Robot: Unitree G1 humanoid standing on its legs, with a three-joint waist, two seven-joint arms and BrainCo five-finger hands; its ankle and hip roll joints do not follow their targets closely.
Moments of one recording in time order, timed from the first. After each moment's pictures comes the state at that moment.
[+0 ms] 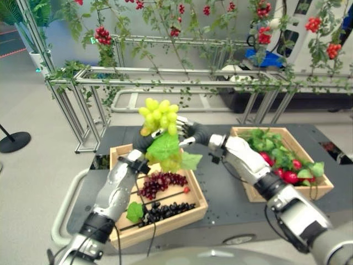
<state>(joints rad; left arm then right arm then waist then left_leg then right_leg) -0.14 0.38 -0.26 0.03 -0.84 -0.14 -0.27 -0.57 -0.34 0.55 0.35 0.57 -0.03 0.57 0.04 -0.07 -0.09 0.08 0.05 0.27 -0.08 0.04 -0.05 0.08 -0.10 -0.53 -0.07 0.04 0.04</state>
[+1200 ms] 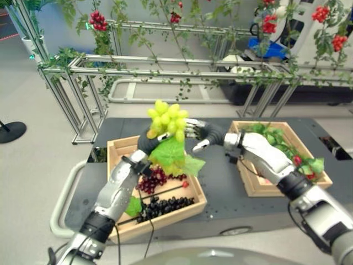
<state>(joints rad) -0.16 0.40 -0.29 0.02 -0.77 -0.14 -0.33 -0.54 -0.59 0.56 0.15 0.62 0.08 0.65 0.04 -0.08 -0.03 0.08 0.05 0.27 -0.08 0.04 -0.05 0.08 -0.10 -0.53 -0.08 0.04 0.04</state>
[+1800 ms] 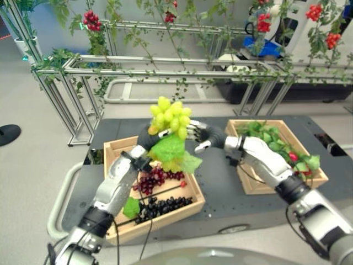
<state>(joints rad) -0.23 0.43 -0.30 0.02 -0.76 -0.13 -0.31 -0.51 -0.51 0.50 0.21 0.66 0.02 0.65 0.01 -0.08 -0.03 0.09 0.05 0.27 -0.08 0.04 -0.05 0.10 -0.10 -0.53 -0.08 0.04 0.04</state>
